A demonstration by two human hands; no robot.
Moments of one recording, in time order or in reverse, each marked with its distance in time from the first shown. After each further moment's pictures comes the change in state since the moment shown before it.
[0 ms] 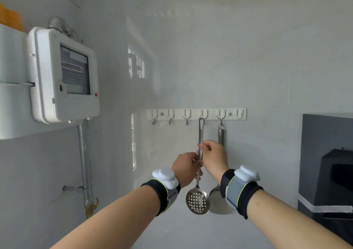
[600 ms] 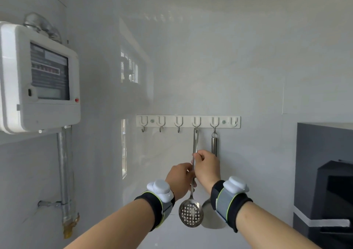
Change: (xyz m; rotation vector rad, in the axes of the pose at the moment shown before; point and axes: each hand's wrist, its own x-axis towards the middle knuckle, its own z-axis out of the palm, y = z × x) left_hand 0.023 -0.011 0.019 -0.021 0.020 -0.008; right_hand 0.019 0.021 0.009 -0.061 0.040 0.024
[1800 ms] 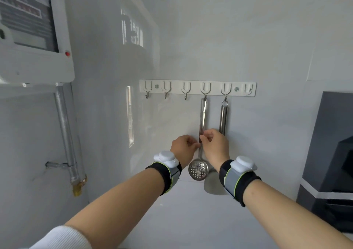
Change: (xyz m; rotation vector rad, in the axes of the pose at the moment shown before) left_hand 0.019 -0.043 0.023 -0.073 0.182 -0.089; right_hand 0.000 0.053 0.012 -0.033 -0.026 0.016
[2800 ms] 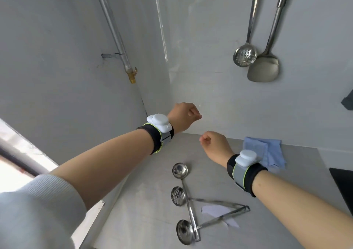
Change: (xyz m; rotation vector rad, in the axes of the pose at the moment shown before) left_hand -0.231 -0.142 -0.077 0.424 -0.286 -0.217; right_hand -0.336 0.115 0.064 -0.176 -0.713 0.173
